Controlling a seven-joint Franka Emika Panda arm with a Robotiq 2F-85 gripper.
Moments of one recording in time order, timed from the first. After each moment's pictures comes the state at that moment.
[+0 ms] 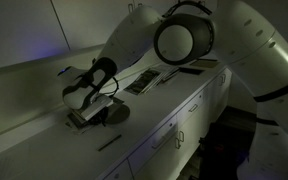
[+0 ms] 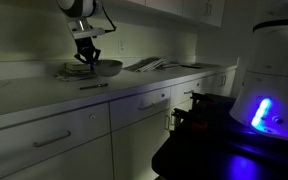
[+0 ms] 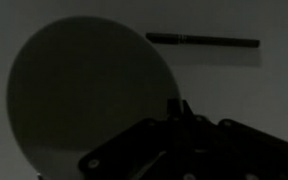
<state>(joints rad) 0.18 0.73 -0.03 -1.42 -0.20 2.05 0.53</state>
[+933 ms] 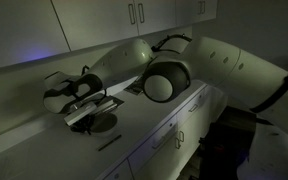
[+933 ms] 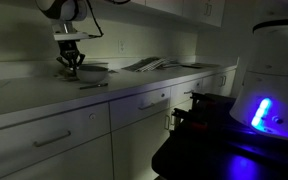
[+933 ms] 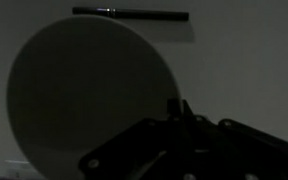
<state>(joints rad) 0.19 1.06 -0.01 -0.89 -0.06 1.83 0.48</state>
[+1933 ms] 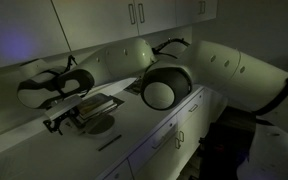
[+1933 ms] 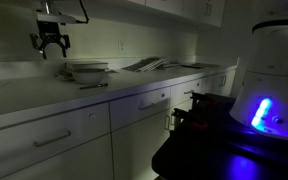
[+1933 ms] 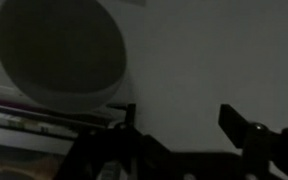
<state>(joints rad) 0.26 1.08 0.00 -0.70 -0.08 1.83 0.36</state>
